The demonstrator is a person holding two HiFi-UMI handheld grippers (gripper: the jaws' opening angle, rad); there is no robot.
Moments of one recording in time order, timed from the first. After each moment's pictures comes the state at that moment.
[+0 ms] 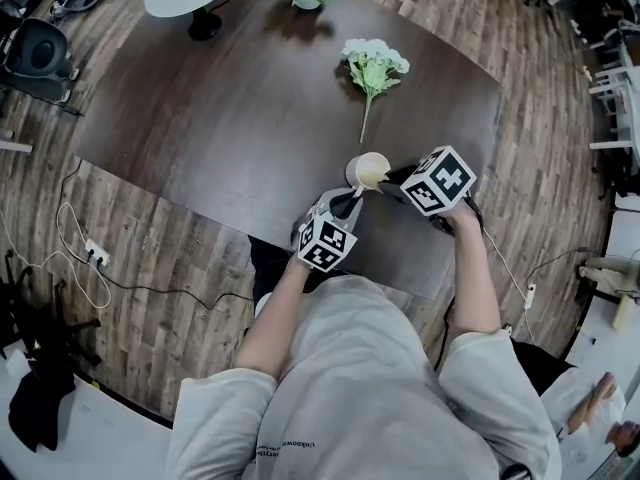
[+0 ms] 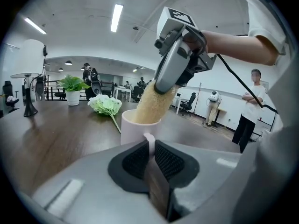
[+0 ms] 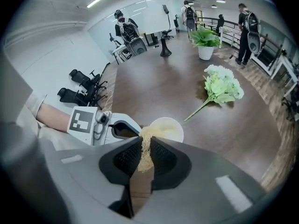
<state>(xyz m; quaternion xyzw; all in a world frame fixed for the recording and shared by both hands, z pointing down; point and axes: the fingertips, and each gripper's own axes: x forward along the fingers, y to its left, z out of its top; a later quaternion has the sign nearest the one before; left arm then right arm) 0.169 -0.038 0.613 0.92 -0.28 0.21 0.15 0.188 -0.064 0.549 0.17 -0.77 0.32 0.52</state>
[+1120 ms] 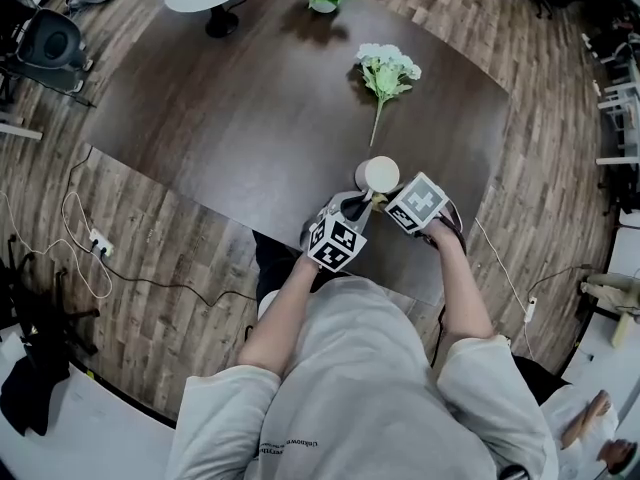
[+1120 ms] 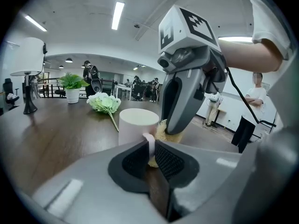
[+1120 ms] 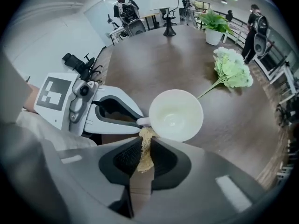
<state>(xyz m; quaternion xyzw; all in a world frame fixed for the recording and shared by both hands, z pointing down) 0.177 -0.033 0.614 0.92 -0.28 0.22 0.16 0.198 -0.027 0.610 0.16 -0.73 0.29 0.60</state>
